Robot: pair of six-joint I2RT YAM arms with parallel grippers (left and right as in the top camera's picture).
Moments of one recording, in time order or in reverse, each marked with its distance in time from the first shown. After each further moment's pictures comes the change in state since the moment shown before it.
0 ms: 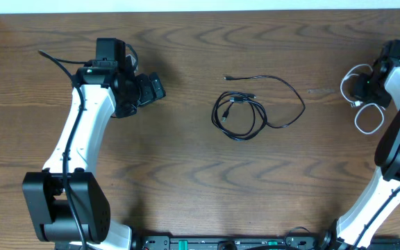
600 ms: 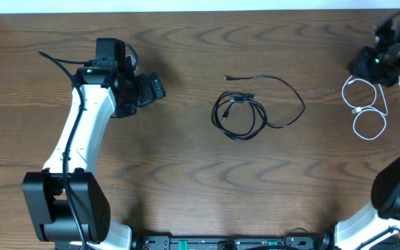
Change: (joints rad) left arm 0.000 0.000 0.000 0.000 0.000 0.000; right arm 0.126 -0.349 0.104 -0.219 -0.302 -0.078
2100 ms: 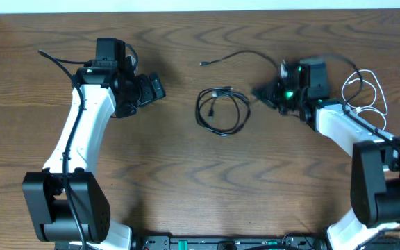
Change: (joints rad) left arm 0.000 0.001 0.000 0.000 0.000 0.000; right arm 0.372 -0.044 -0.678 1.067 -0.513 0.672
